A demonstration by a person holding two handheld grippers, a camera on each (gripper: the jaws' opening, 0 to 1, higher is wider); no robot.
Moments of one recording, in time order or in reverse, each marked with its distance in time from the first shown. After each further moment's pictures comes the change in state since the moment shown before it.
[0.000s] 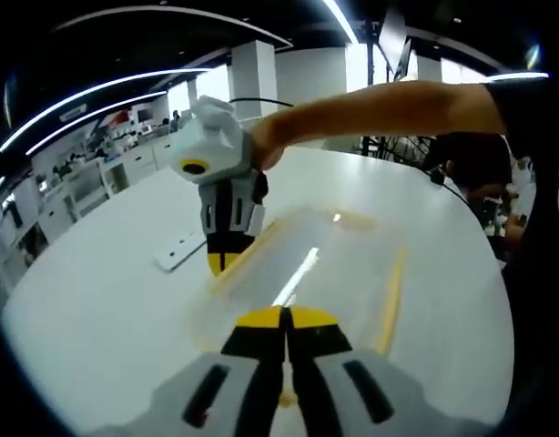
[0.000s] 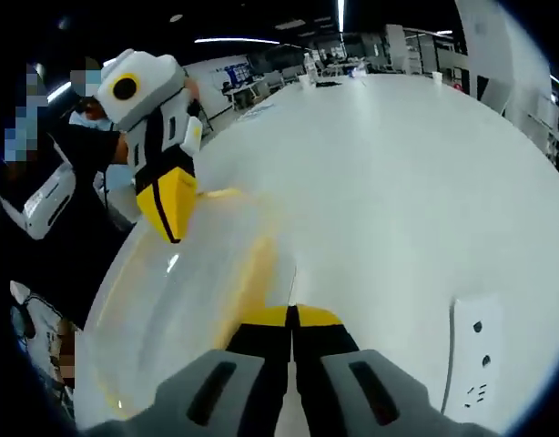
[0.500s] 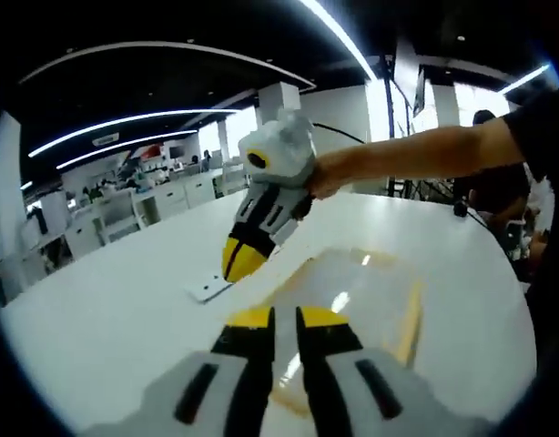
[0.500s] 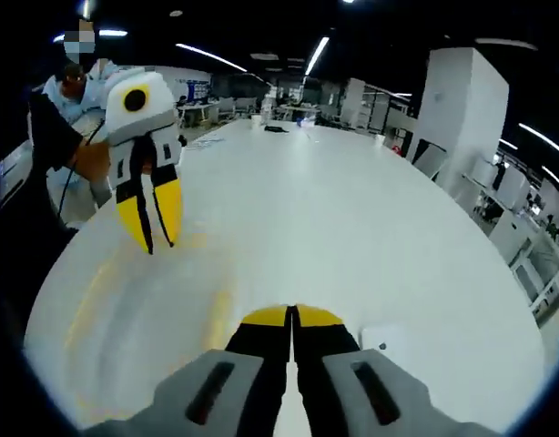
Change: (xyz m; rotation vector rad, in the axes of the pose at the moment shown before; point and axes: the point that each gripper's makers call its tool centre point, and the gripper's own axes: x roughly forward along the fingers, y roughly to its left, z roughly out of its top) left arm -0.026 0.021 0.026 -0.002 -0.245 0.152; right arm -0.065 -0.021 0.040 -0.089 -0.169 -0.530
